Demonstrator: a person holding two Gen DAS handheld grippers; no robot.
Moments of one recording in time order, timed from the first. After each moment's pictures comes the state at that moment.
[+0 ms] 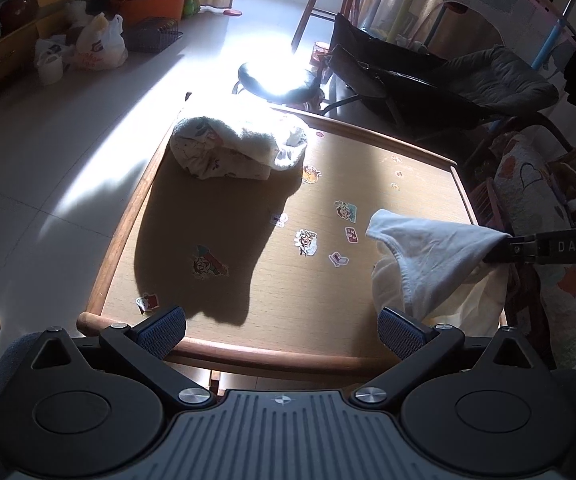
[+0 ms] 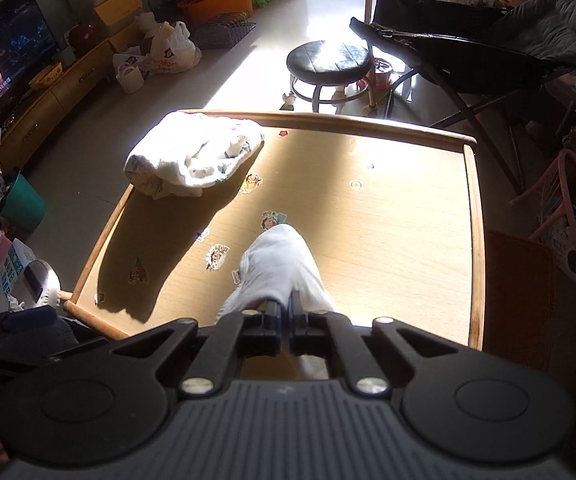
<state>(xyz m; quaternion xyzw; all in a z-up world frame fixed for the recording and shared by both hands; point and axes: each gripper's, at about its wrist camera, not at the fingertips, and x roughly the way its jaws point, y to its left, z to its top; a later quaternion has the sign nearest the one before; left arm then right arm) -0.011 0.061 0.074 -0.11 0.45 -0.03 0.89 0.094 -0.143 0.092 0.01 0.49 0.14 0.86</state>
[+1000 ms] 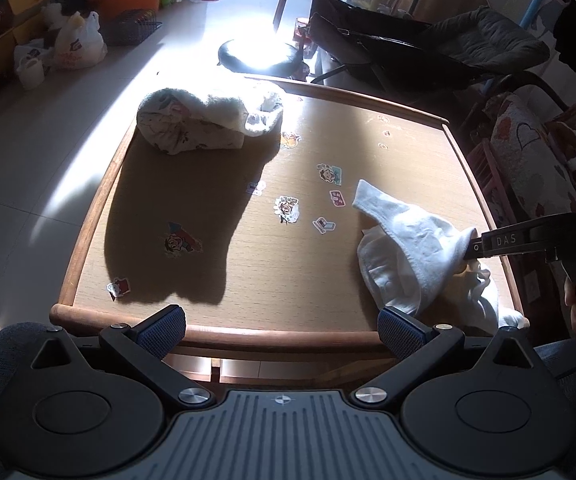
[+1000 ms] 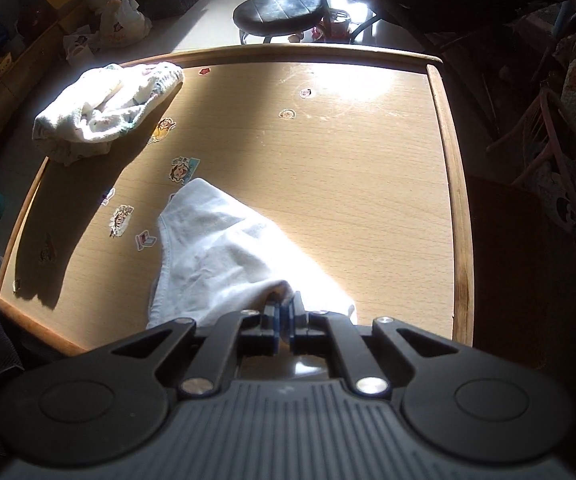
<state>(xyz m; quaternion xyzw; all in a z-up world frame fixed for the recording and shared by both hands) -0.007 0.033 0.049 -0.07 0.47 -0.05 0.88 0.117 -0.175 0.014 0.01 0.53 0.09 0.84</state>
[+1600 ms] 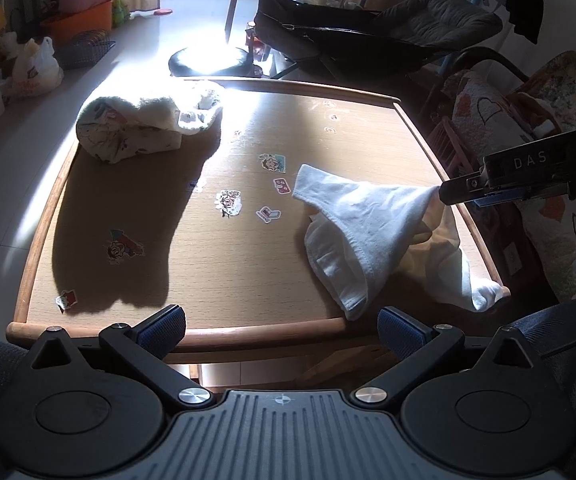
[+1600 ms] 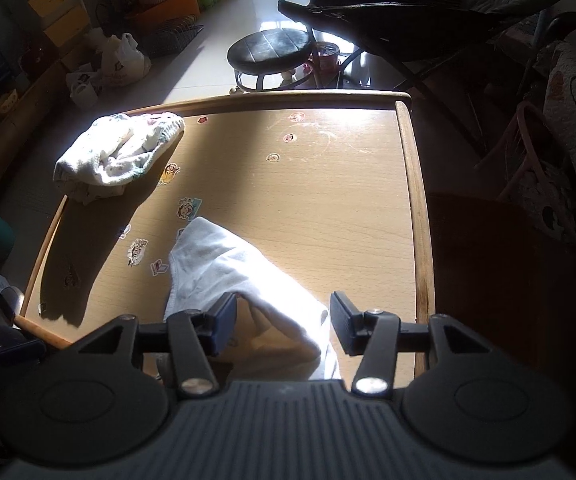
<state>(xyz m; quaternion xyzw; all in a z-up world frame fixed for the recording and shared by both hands) -0.012 -0.001 0.034 -0.04 0.46 -0.11 0.88 0.094 -0.203 0.063 0.05 0.49 0.08 0.87</state>
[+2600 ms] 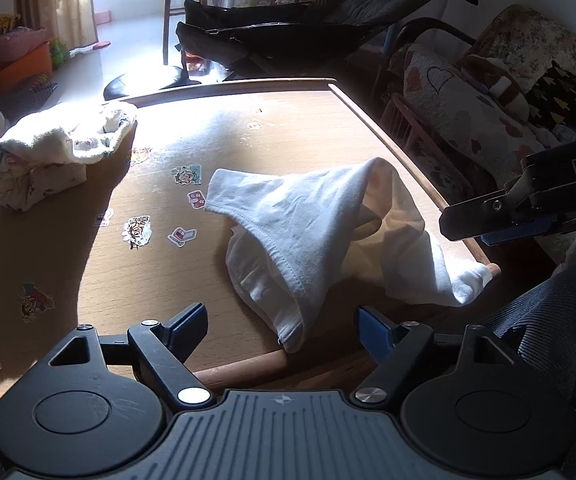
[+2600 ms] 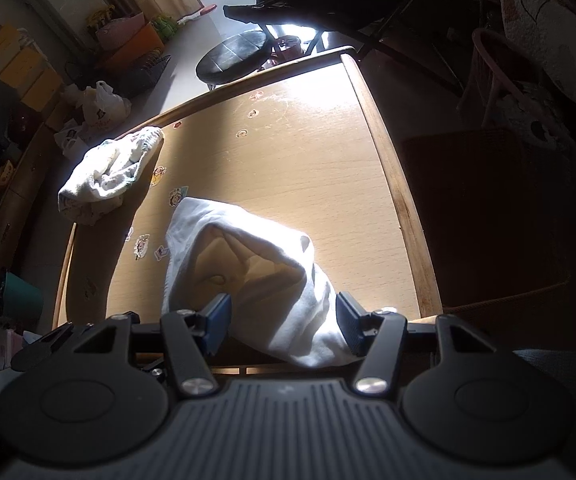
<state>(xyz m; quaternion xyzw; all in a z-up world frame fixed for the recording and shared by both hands) 0.009 -0.058 0.003 0.03 0.43 -0.18 0.88 0.040 -0.238 0.037 0.17 0.49 0.05 0.85</state>
